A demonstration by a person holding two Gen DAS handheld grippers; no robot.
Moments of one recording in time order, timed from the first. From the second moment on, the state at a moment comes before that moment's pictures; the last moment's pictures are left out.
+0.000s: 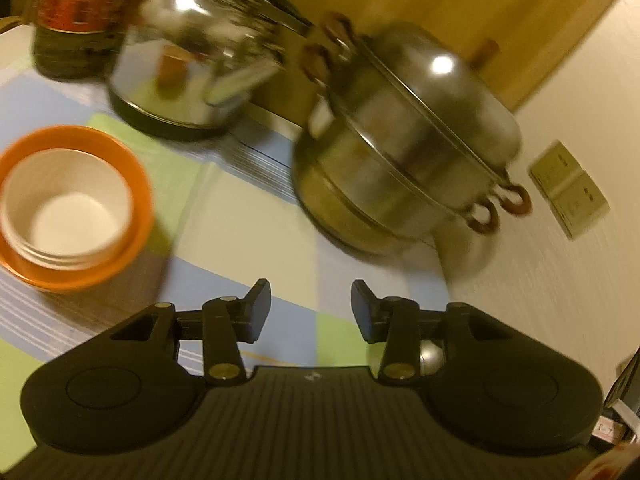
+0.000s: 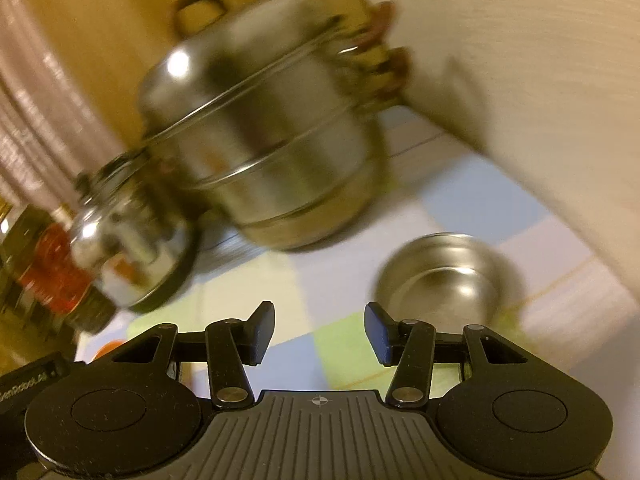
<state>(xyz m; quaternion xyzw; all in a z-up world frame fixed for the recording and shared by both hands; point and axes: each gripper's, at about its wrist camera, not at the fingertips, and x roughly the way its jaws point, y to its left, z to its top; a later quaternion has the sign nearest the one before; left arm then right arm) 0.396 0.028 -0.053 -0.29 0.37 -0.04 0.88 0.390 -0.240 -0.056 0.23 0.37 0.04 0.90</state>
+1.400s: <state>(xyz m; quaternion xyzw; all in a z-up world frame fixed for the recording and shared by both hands) 0.465 -0.094 -0.120 -0.24 0.46 -0.16 0.84 0.409 -0.332 -0.120 0.29 0.42 -0.05 0.86</state>
